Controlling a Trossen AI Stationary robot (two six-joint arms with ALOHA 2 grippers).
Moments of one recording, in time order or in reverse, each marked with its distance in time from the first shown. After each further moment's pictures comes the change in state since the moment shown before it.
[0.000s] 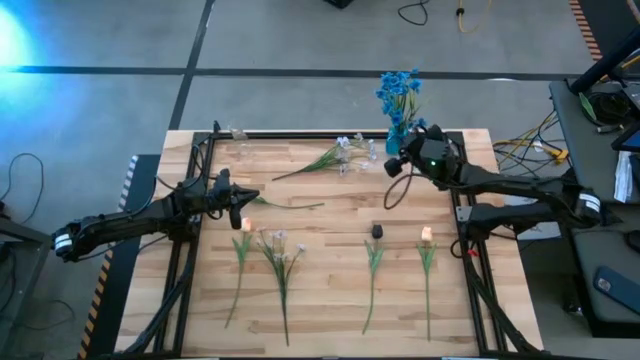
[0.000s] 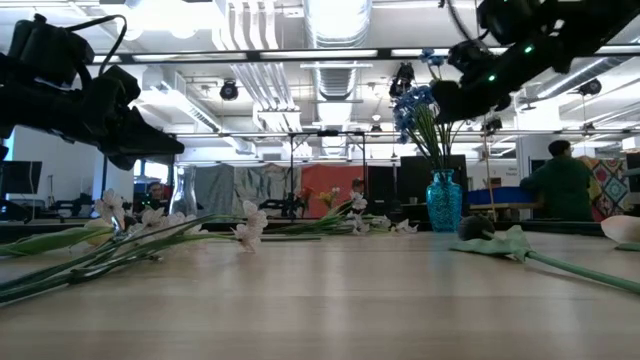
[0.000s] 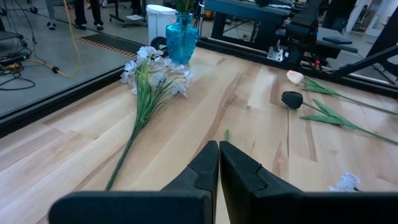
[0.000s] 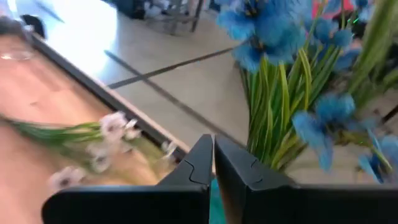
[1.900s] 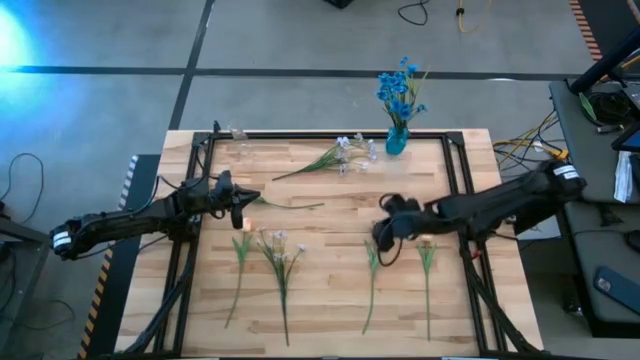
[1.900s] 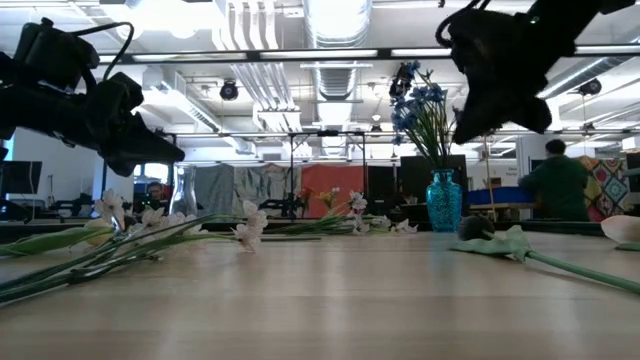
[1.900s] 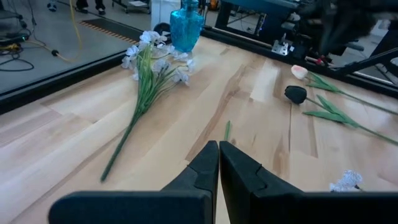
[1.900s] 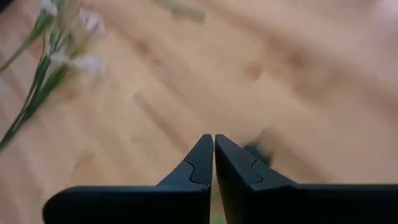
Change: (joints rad) left arm 0.000 0.053 0.000 0.012 -0.006 -0.048; right arm 0.698 0.200 0.226 -0.681 -0.199 1.130
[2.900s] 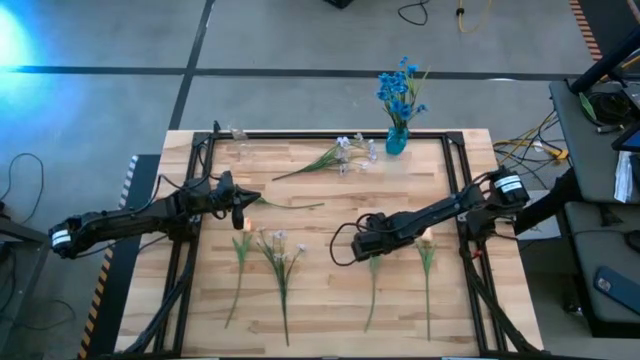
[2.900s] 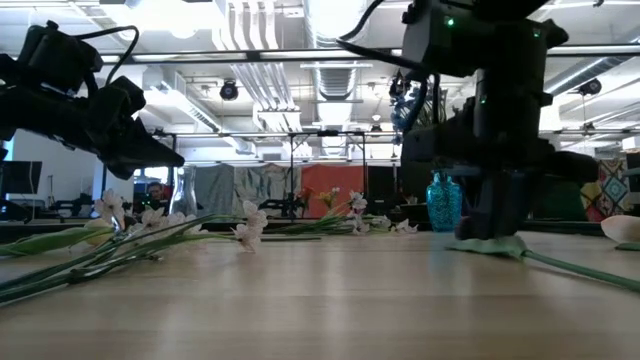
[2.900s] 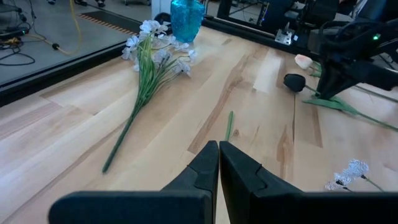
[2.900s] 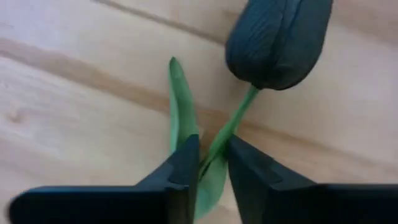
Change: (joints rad) left arm 0.000 0.034 0.000 0.002 0.000 0.015; right arm -0.019 0.504 0.231 -0.200 -0.250 0.438
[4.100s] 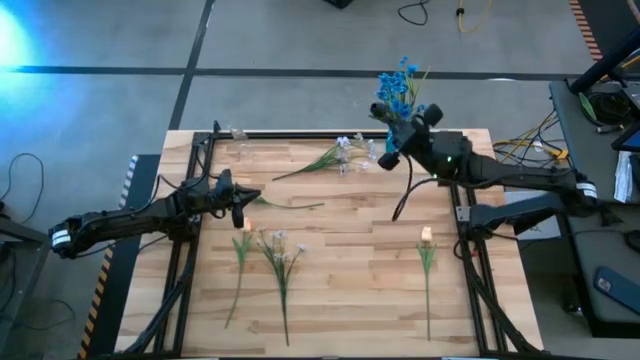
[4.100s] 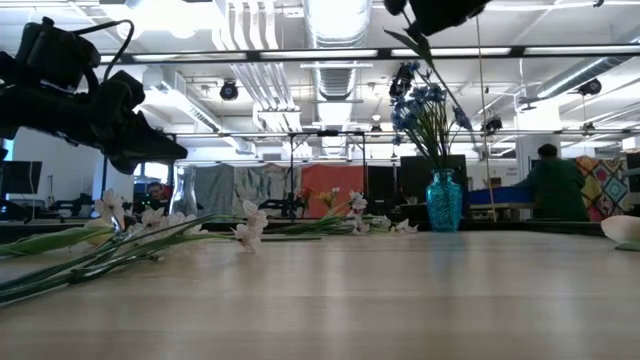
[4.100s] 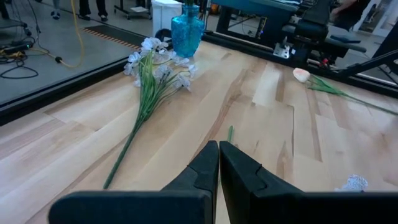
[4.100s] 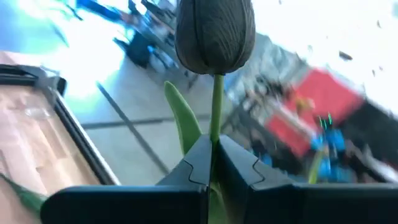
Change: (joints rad) left arm 0.000 0.000 0.000 0.052 -0.010 0.004; right arm -0.434 -0.684 -0.052 0.750 0.584 -1.969
